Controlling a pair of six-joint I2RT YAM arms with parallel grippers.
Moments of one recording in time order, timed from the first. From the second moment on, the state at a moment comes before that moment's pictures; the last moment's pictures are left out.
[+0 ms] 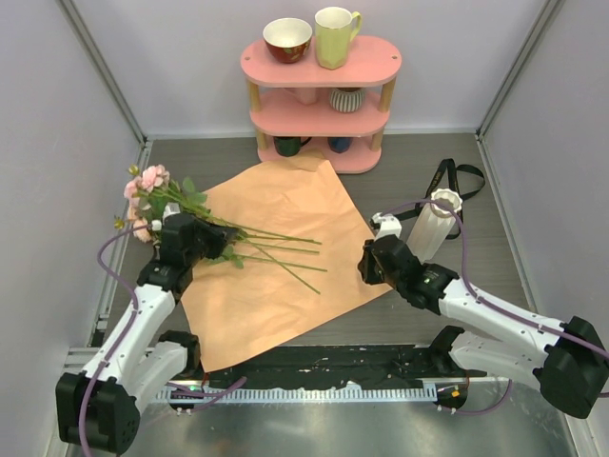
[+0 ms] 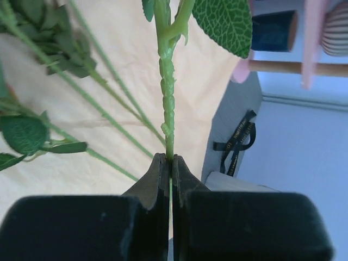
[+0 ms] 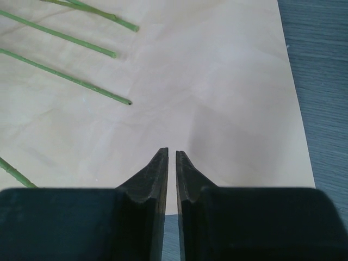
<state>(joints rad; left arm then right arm) -0.19 0.89 0.56 -0.22 0.06 -1.21 0.79 0.99 0.56 -0.28 0.27 0.54</state>
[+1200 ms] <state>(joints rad) -0.77 1.10 0.82 -0.01 0.51 -0.49 0.79 1.00 0.96 -0.23 -0.24 0.56</state>
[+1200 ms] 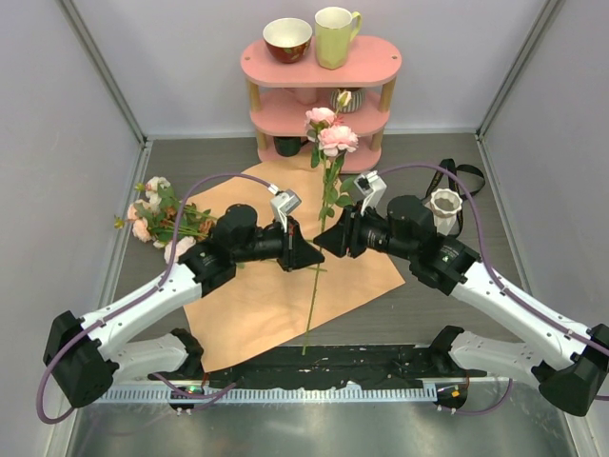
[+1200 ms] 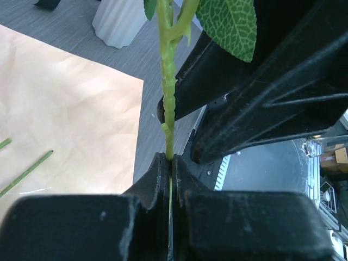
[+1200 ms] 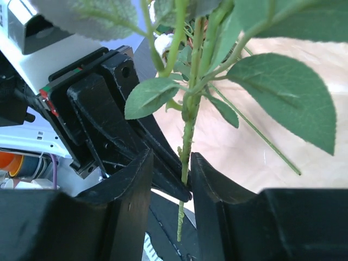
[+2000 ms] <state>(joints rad) -0.80 1.10 0.84 -0.03 0.49 -0.46 0.78 1.00 0.96 -0.21 -0.15 0.55</state>
